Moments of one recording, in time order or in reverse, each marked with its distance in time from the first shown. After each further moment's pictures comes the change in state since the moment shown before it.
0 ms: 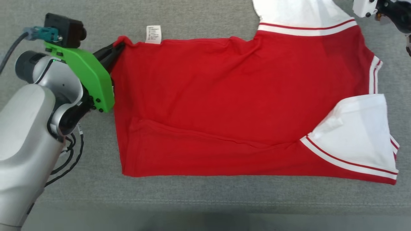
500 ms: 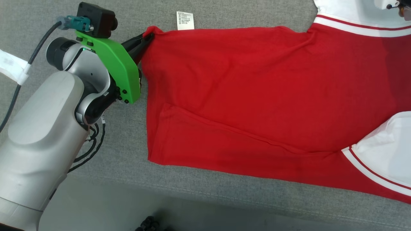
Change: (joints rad) left arm -0.095 -0.120 -0.084 0.096 -0.003 -0.030 -0.062; right arm -0.099 -0.031 0.077 0.143 0.002 0.000 0.122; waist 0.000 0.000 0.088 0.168
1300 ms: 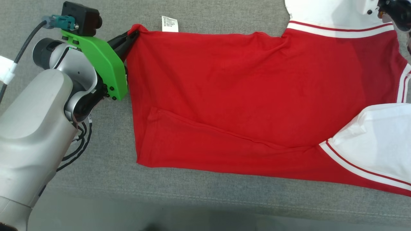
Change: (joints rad) left arm -0.047 0.028 -0.058 0.099 -0.049 -0.003 -0.070; right arm 0.008 0.057 0.009 0.058 0.006 0.001 -0.209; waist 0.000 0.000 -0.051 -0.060
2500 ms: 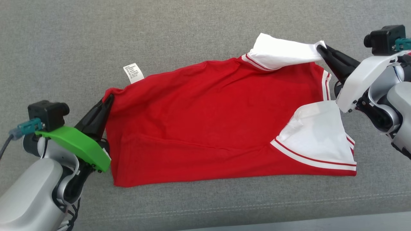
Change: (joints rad) left arm 0.466 0.170 0.095 -0.260 -0.088 0.093 -0.332; right arm 0.434 -0.214 0.219 -0.420 0.296 0.000 -0.437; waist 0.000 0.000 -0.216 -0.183
